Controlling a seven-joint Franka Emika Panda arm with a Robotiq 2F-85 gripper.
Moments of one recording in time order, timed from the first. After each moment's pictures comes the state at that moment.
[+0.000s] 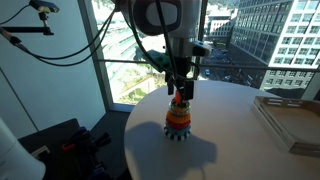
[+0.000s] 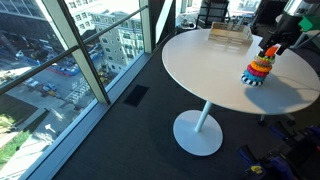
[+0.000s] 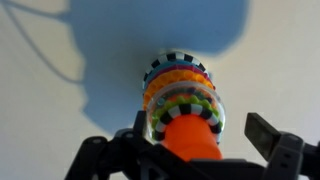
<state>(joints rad) -0.13 0.07 -0.18 -2.27 0.02 2.32 -0.01</state>
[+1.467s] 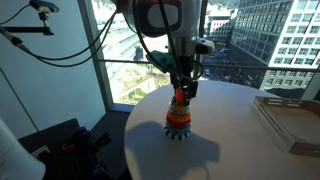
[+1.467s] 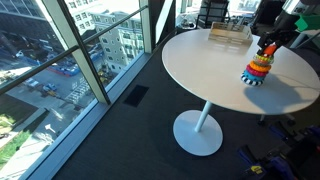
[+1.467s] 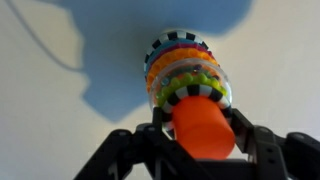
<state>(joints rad) -0.14 0.08 -0.18 -2.27 0.02 2.40 -0.01</state>
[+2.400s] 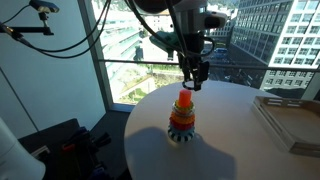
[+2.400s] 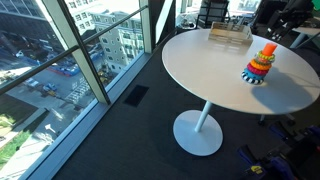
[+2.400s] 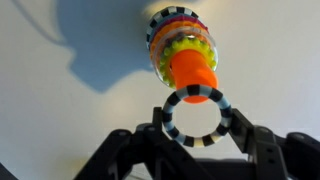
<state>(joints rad) -0.17 -0.01 -0.19 -2.24 0.04 2.39 -0.01</state>
